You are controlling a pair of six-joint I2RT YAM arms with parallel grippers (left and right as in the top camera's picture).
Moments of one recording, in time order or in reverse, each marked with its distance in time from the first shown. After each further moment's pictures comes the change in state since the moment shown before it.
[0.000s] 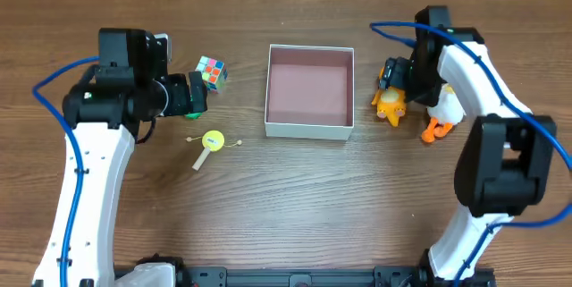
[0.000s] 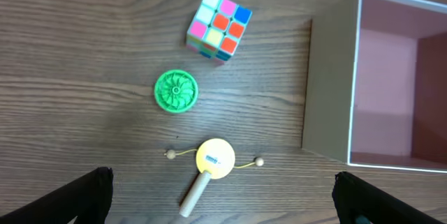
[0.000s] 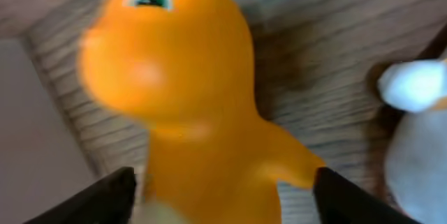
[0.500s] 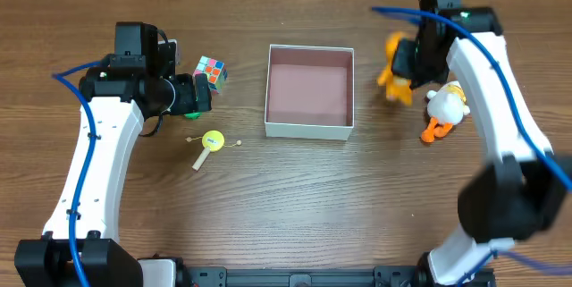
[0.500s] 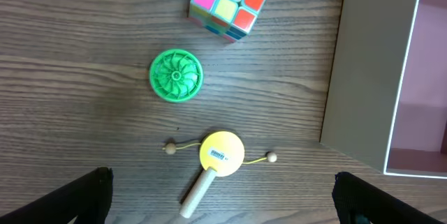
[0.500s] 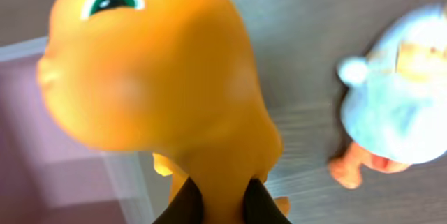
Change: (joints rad) left arm 0.000 0.129 0.000 0.001 -0.001 0.000; right arm 0.100 -0.214 0.222 -0.213 0.041 0.000
